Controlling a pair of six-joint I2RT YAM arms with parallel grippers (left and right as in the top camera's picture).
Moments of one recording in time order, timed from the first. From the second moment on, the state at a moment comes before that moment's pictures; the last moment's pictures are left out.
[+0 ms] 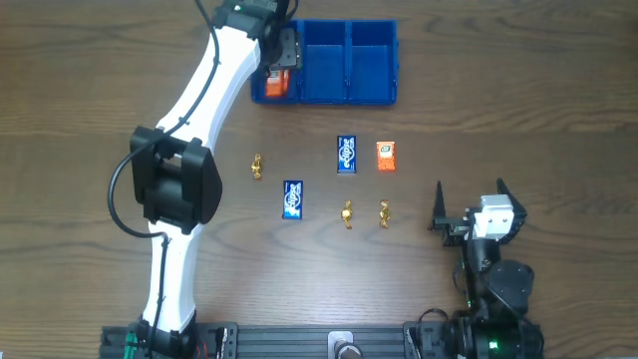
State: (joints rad) left arm -0.35 2.34 2.21 -1.02 -0.11 -0.38; right arm 0.01 0.01 0.01 -0.08 0.00 -0.09
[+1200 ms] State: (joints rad) left arm -0.84 2.62 2.40 -1.16 -0.03 -0.78; right arm 0.01 0.01 0.01 -0.08 0.00 -0.09
